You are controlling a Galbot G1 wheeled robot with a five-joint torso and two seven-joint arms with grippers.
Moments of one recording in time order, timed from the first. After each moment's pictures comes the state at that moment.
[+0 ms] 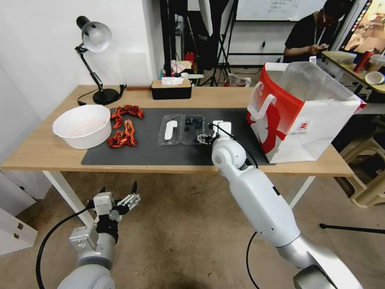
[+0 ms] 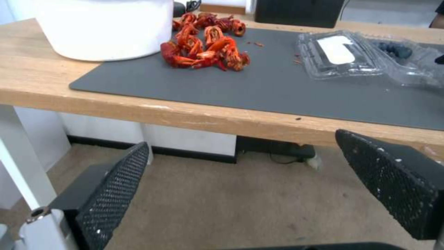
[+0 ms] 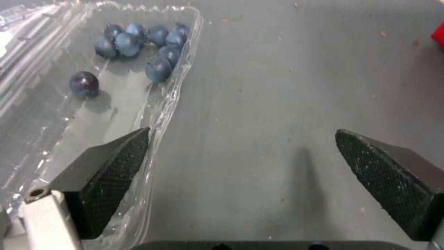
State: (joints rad) left arm 1.75 -1.42 -0.53 -2.31 -0.30 0.23 -0.23; right arm -0.61 1.38 0.00 1.58 0.68 -0.73 0.63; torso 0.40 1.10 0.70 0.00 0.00
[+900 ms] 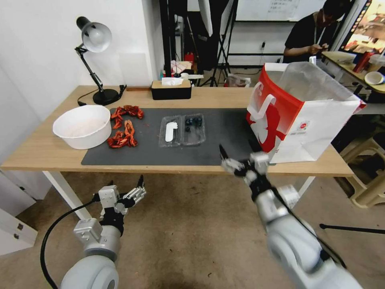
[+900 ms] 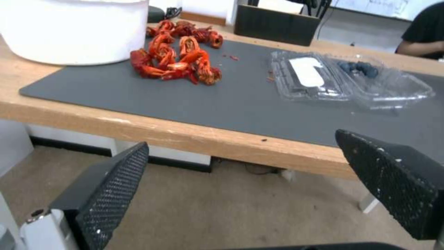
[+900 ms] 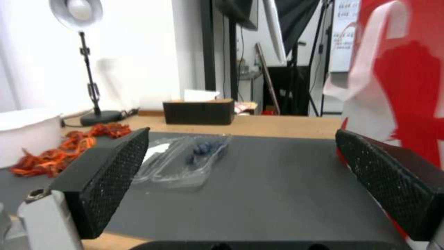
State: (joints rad) left arm 1.69 -1.39 -0.49 -2.29 -0.39 0.22 -0.24; right arm -1.51 1.14 0.29 2.27 0.28 0.00 0.19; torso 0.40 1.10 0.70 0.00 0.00
